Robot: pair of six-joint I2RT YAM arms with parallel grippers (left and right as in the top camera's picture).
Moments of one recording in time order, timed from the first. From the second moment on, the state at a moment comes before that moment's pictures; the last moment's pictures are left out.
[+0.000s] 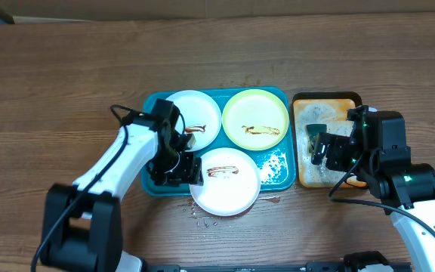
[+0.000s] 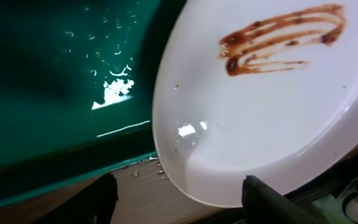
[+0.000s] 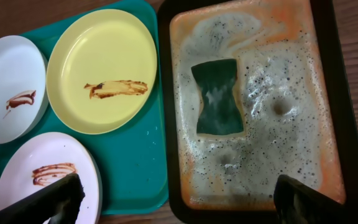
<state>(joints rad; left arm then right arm) -0.25 1.69 1.06 -1.09 0.37 -0.15 0.12 1.05 0.91 -0.84 -0.12 0.31</state>
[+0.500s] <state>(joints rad) -0.26 1.80 1.06 -1.02 0.36 -0.16 0.12 1.05 0.91 -0.84 -0.12 0.31</state>
